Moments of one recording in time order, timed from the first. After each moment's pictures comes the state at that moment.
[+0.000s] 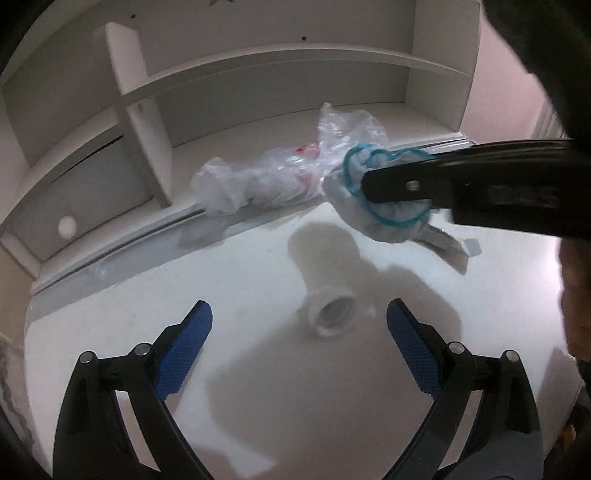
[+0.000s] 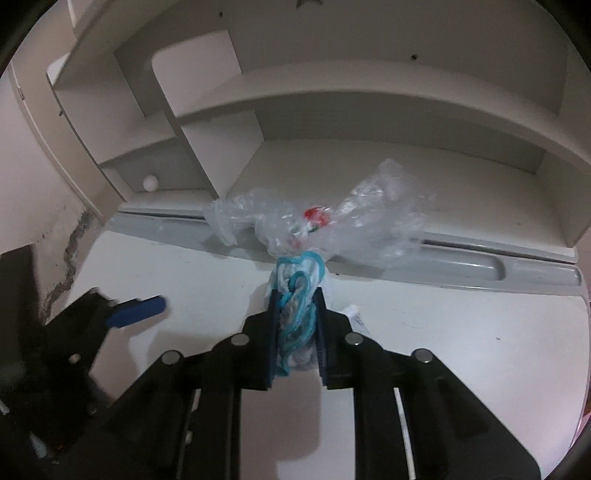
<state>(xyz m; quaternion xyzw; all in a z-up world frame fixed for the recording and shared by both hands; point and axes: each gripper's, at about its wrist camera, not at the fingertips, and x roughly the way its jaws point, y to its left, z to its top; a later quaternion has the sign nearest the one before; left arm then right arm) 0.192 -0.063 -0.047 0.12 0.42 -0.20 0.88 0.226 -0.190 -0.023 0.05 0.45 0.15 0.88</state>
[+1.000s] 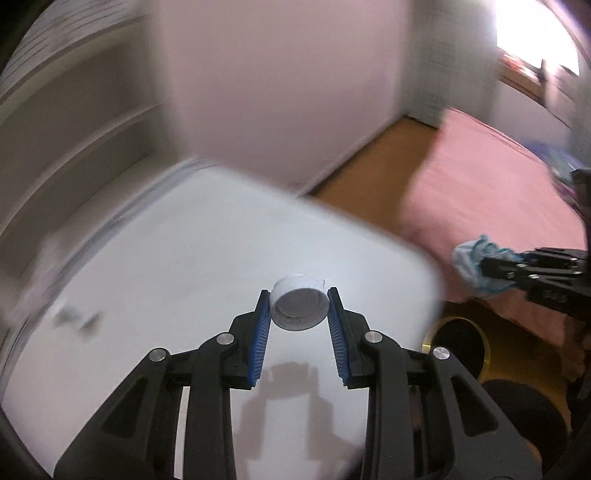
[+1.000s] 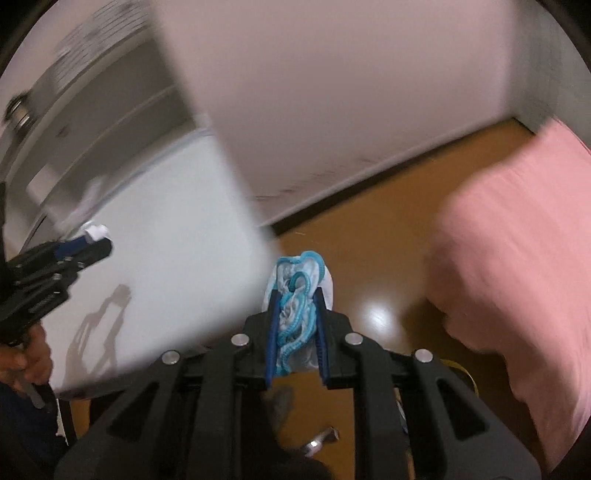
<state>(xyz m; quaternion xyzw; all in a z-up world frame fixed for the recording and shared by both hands) -0.020 -0.344 -0.012 0.22 0.35 -0.44 0.80 -0.207 -0.525 -0.086 0.25 0.41 -0.21 0.85</state>
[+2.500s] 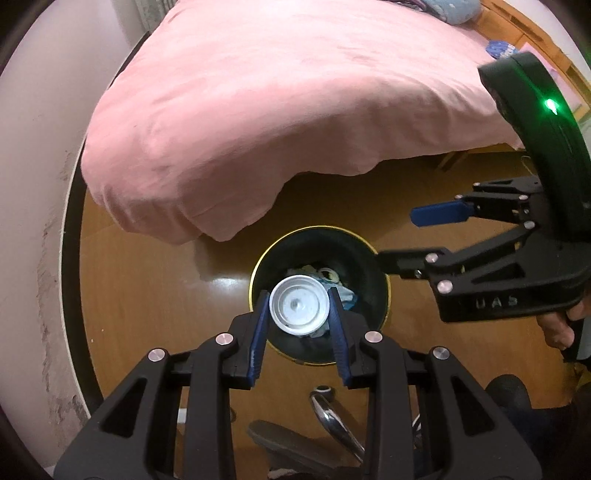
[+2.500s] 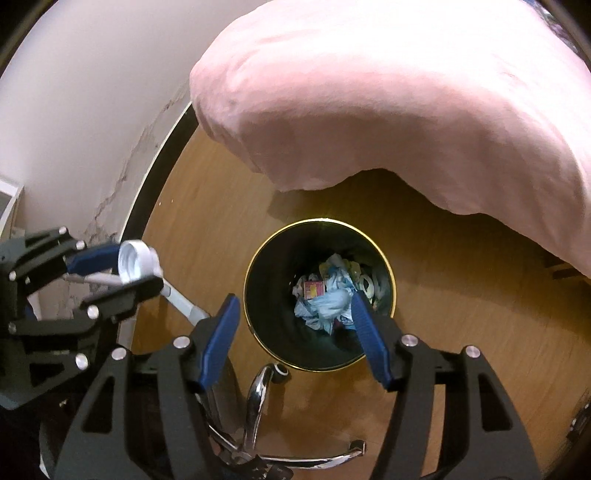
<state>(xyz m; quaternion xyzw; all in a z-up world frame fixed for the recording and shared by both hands) -0.265 -0.615 -0.224 0.47 0.35 -0.66 0.46 -0.427 -0.642 -0.294 0.46 0.44 -0.35 0.69</state>
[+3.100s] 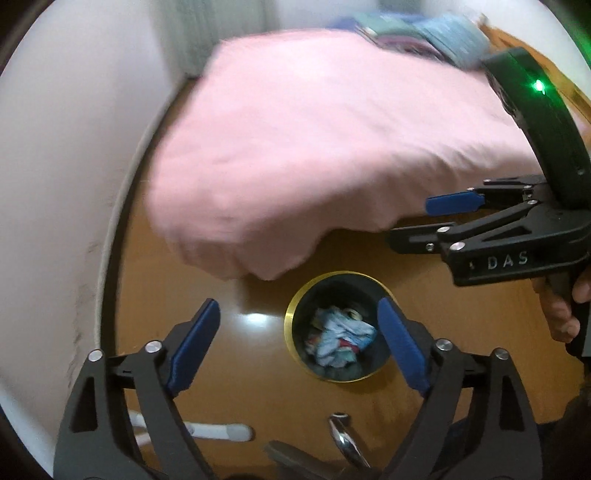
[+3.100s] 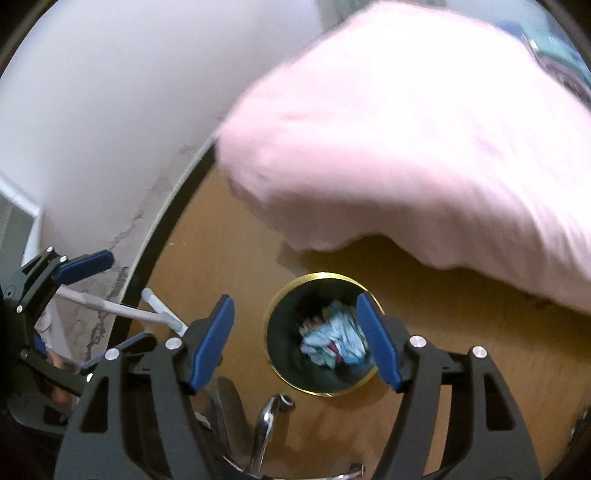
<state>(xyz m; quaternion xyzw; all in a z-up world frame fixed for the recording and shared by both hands) -0.228 -0.557 -0.117 0.40 0.28 -0.66 0.57 -0.398 -0.631 -0.174 0.39 0.39 -0.37 0.75</state>
